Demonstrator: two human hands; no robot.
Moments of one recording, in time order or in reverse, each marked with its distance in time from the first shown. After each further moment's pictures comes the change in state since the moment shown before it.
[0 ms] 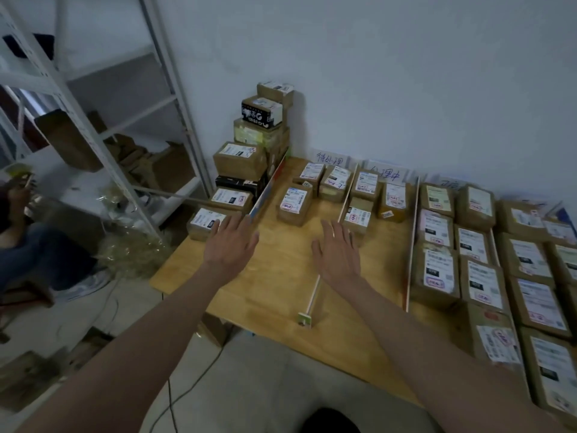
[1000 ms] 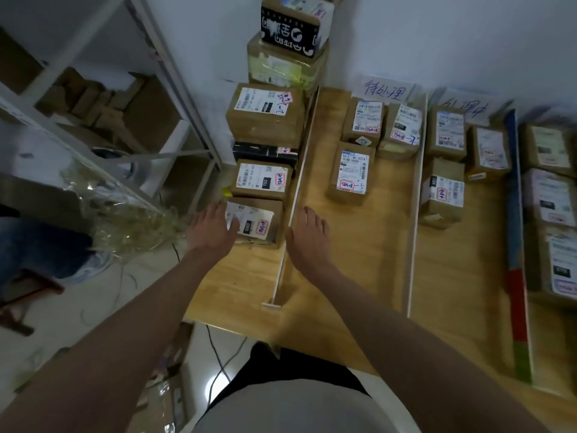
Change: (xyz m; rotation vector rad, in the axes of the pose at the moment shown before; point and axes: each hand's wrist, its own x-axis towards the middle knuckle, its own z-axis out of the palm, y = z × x) left_hand 0.193 -0.250 0.106 -0.105 -0.289 -0.141; right_hand 0.187 -0.177 0.213 0.090 -0.178 0.158
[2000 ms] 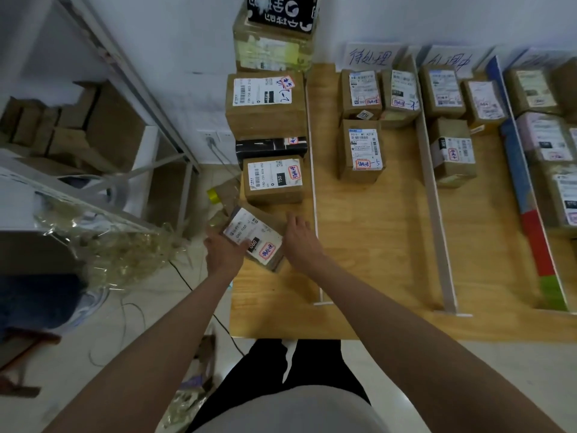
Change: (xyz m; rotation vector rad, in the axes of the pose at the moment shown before) left_hand 0.034 -0.067 0.025 -0.556 -0.144 -0.373; right_hand 0.024 -0.089 0.055 0.077 -0.285 0.186
